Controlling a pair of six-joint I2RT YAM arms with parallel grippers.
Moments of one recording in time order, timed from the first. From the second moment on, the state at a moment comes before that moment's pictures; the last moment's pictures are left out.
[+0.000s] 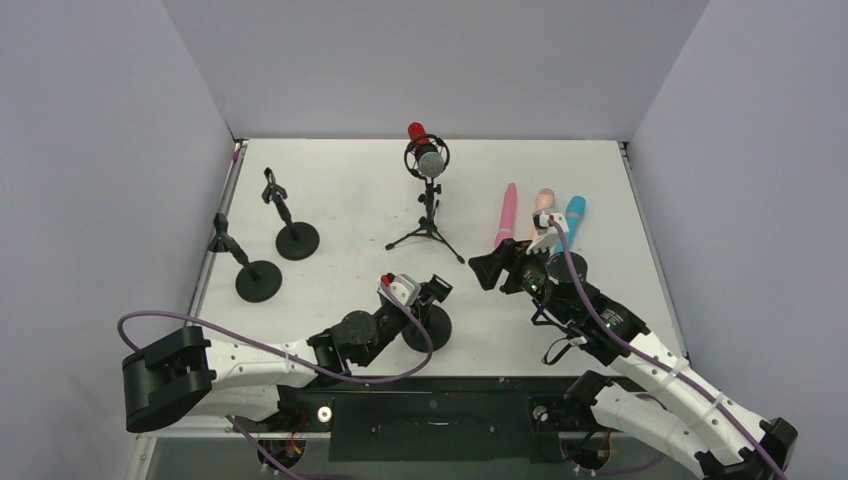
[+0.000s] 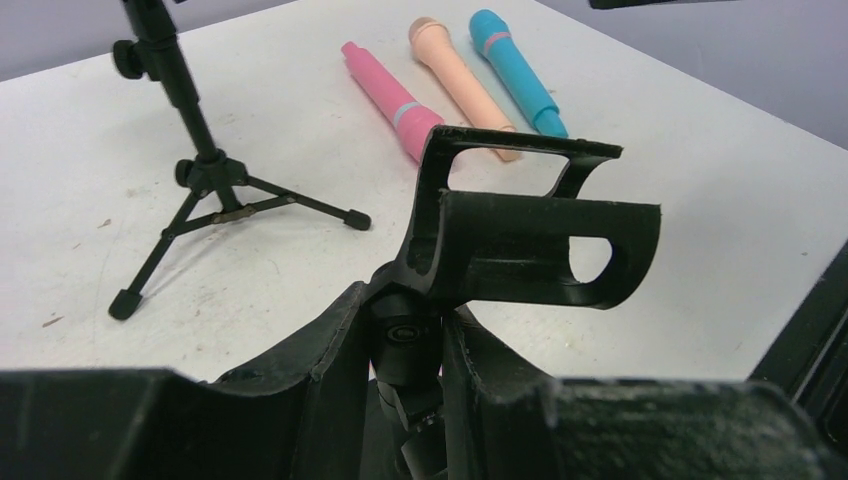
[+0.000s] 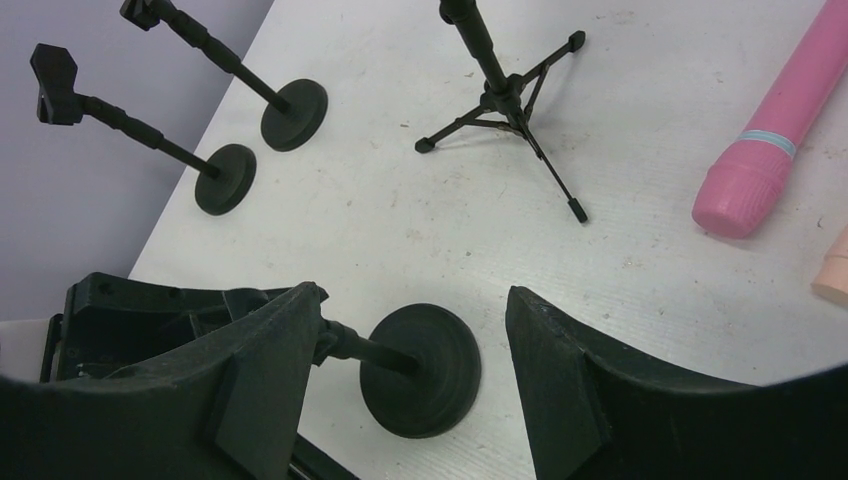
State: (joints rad) left arm -1.19 1.18 0.34 0.83 -0.46 -0.09; right arm 0.72 0.75 0.70 -0.22 0.12 0.54
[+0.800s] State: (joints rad) left arm -0.83 1.12 0.37 0.70 -0.87 0.00; right arm 0.70 0.76 0.70 -0.23 0.08 0.53
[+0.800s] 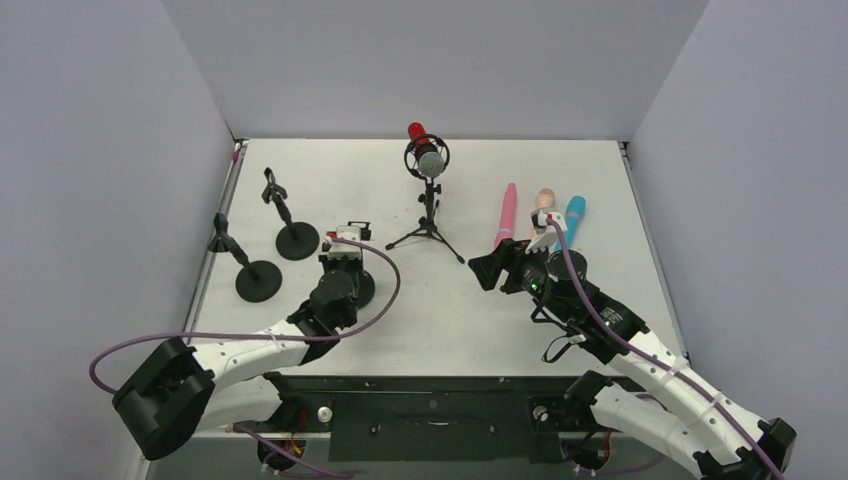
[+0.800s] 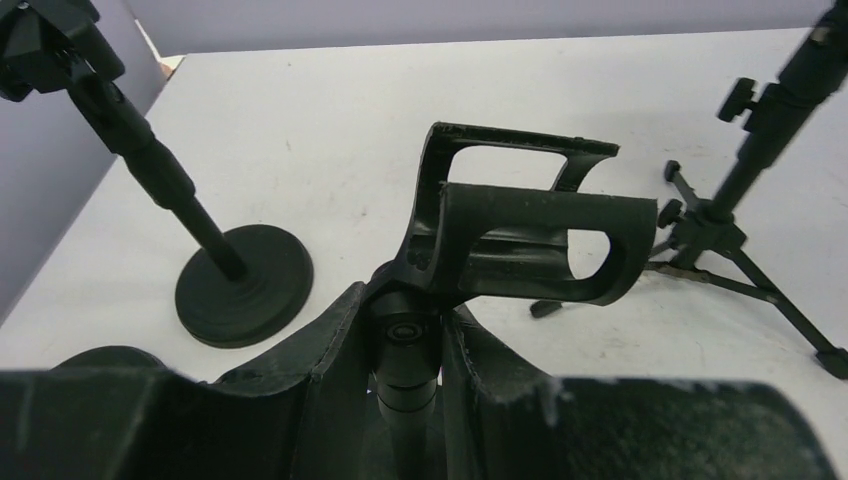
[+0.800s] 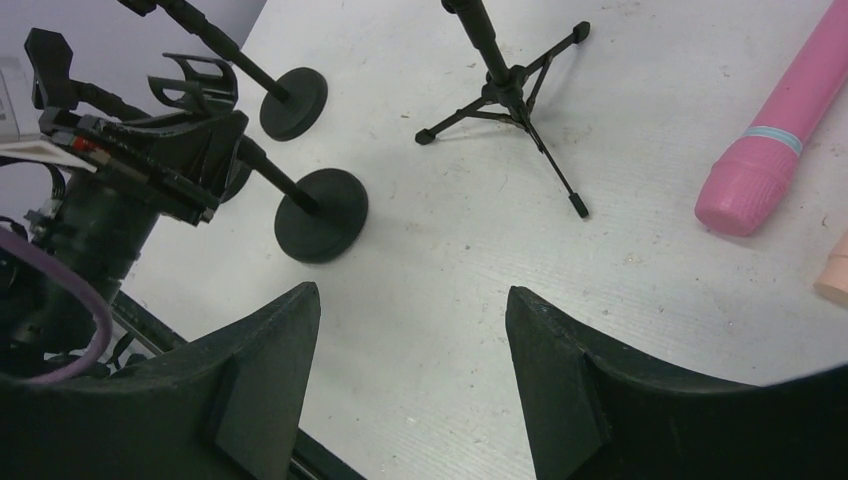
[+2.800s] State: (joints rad) left arm -0.53 1.09 0.47 0.51 -0.81 -0.18; right arm 0.69 0.77 0.70 -0.22 0.05 0.52
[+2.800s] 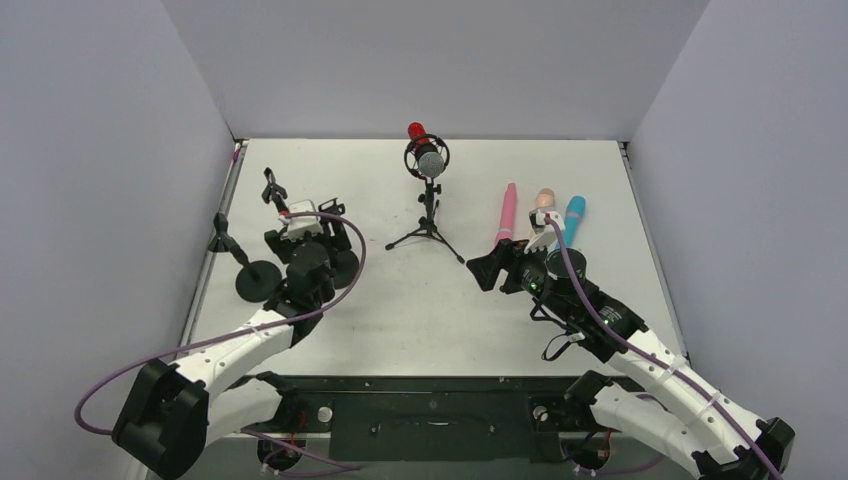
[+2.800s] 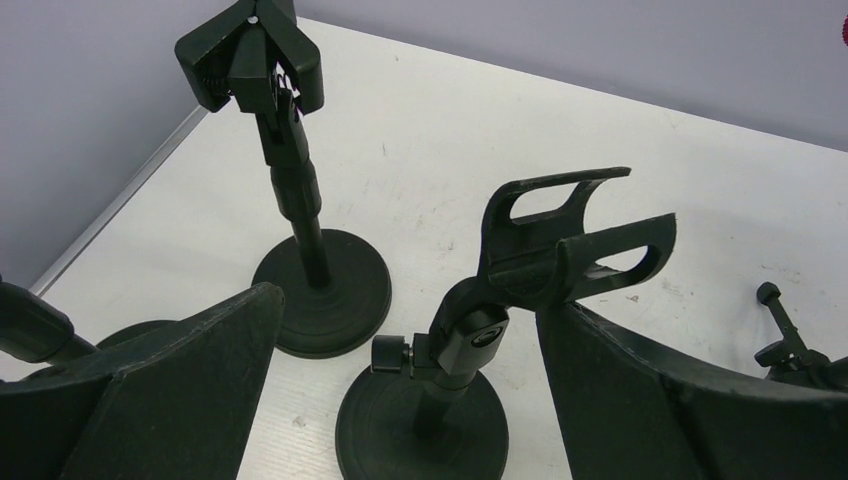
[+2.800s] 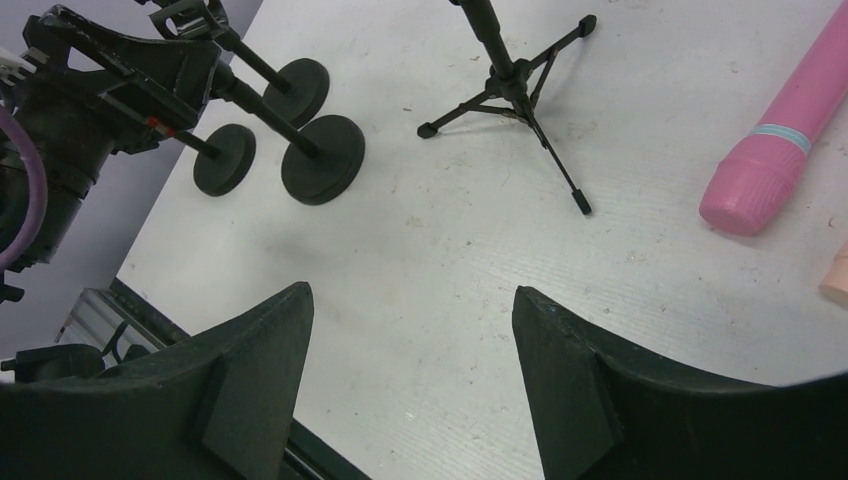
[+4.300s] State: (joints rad) left arm -0.53 0.75 0.82 -0.09 -0.71 -0.21; right arm 0.69 0.77 0.70 -0.22 0.03 0.54
